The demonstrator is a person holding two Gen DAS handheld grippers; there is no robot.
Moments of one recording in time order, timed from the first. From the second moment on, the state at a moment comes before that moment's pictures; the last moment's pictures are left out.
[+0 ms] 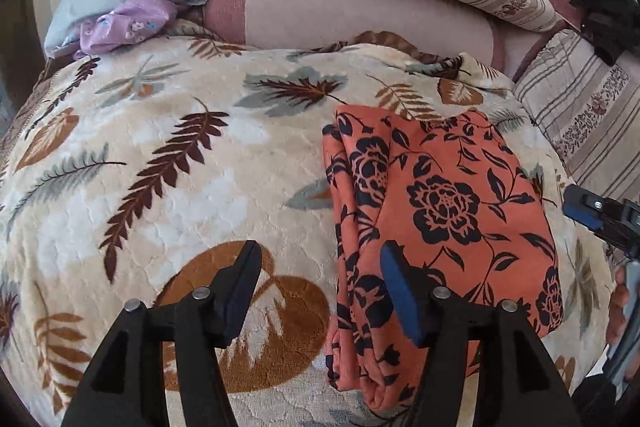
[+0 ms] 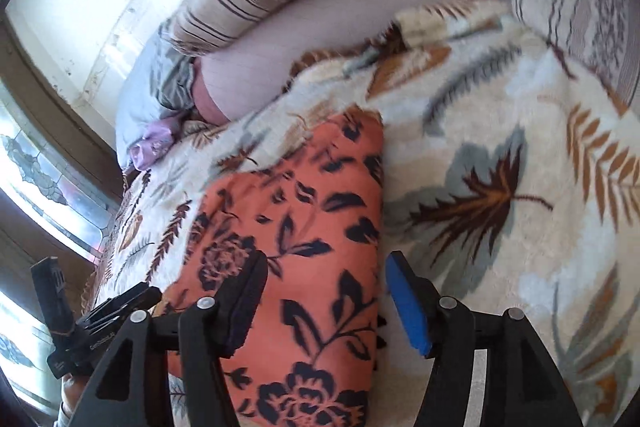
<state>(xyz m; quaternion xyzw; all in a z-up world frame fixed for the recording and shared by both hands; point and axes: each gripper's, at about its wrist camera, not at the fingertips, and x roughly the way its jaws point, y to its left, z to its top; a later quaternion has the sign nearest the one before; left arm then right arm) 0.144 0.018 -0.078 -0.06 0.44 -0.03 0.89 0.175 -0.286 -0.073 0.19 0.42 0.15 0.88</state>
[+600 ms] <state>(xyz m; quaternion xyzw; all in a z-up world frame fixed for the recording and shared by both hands) 0.132 0.001 -0.085 -0.05 0.47 -0.02 0.88 0.163 -0.286 -0.097 0.21 0.46 0.13 0.85</state>
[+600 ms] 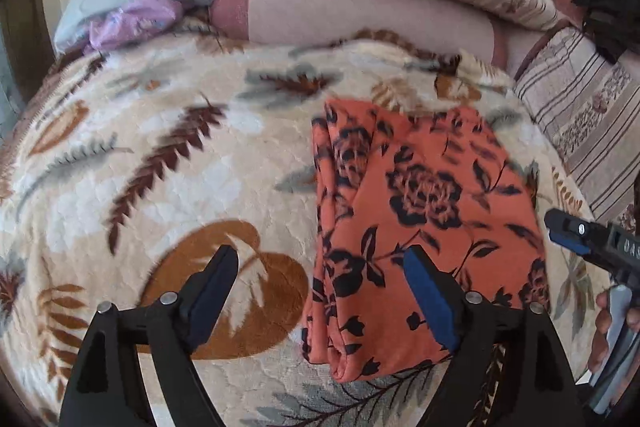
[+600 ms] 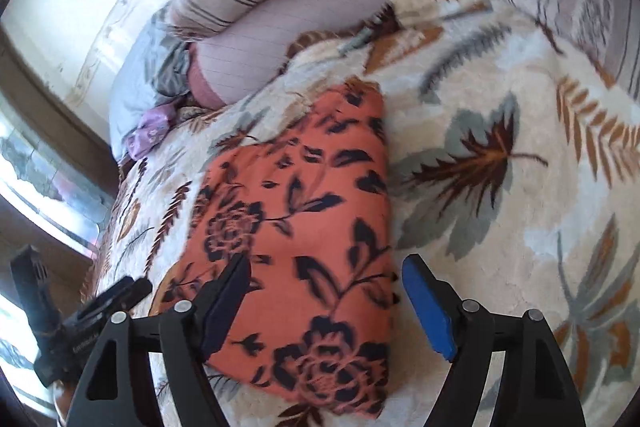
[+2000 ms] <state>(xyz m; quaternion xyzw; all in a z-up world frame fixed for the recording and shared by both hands) -0.057 -0.054 0.110 -0.02 0.27 0.03 0.96 -0.037 -0.252 0.121 0.00 0.28 0.08 0.96</state>
